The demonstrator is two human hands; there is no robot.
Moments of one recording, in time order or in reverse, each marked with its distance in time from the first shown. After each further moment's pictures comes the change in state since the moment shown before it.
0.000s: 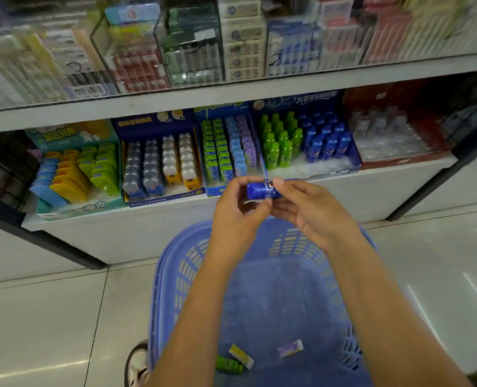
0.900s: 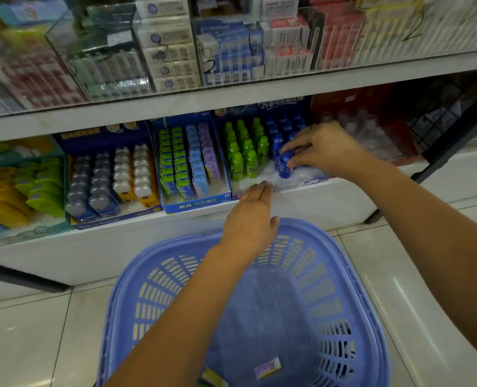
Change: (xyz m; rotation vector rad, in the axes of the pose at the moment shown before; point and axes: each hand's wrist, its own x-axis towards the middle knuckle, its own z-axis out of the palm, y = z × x) left_hand 0.055 -0.039 0.077 1.115 -0.424 0.099; right_hand 0.092 -0.097 -0.108 -1.461 -0.007 -0.491
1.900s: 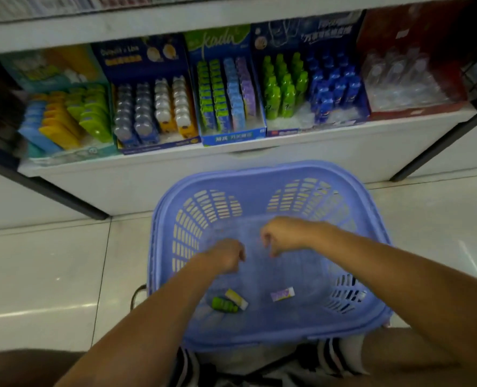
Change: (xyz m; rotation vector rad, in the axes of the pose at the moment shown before) left_hand -0.144 -0.097 0.083 -0.025 -0.724 -0.321; right_hand -0.123 -0.067 0.200 -0.106 -0.882 -0.034
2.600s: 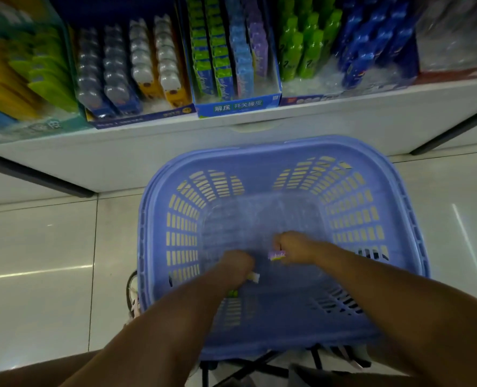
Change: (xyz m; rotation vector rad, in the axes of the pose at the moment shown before) left_hand 0.050 -0.015 0.085 0.341 -0.079 0.170; right_hand 0.053 0.057 0.120 0.122 -0.042 0.062
